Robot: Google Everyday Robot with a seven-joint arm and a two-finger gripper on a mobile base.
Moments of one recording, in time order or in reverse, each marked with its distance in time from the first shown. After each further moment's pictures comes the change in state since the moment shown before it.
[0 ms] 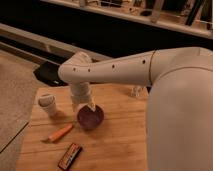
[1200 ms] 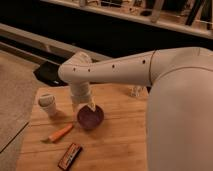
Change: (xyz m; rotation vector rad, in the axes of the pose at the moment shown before) arm 0.000 0.000 0.000 0.000 0.000 0.000
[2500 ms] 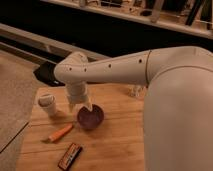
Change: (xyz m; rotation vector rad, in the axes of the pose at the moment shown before) arm 0.007 0.023 -0.009 -0.016 0.007 -0.027
